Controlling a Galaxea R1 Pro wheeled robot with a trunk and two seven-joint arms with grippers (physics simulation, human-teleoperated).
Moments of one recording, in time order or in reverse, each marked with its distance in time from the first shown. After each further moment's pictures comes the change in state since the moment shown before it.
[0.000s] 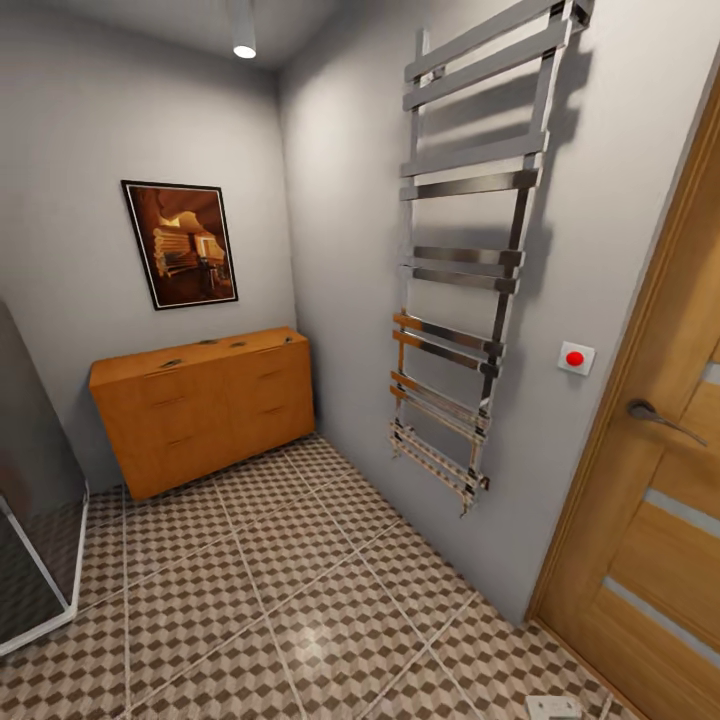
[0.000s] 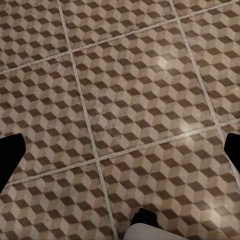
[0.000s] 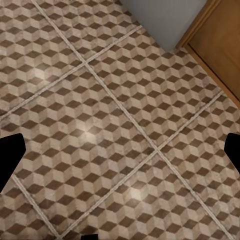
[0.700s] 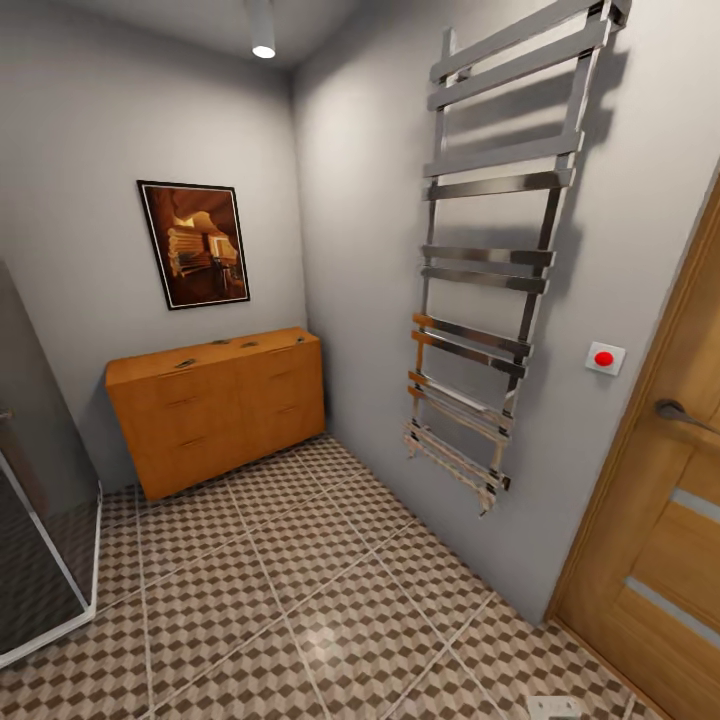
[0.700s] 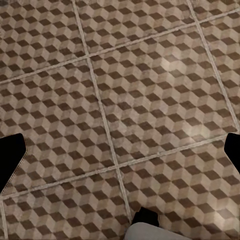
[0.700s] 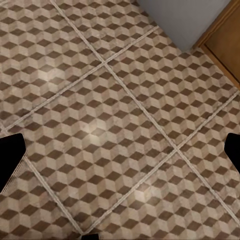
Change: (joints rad) left arm 0.000 0.003 0.001 0.001 0.000 0.003 -0.002; right arm 0.000 0.000 0.000 0.000 0.000 0.000 0.003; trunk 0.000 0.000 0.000
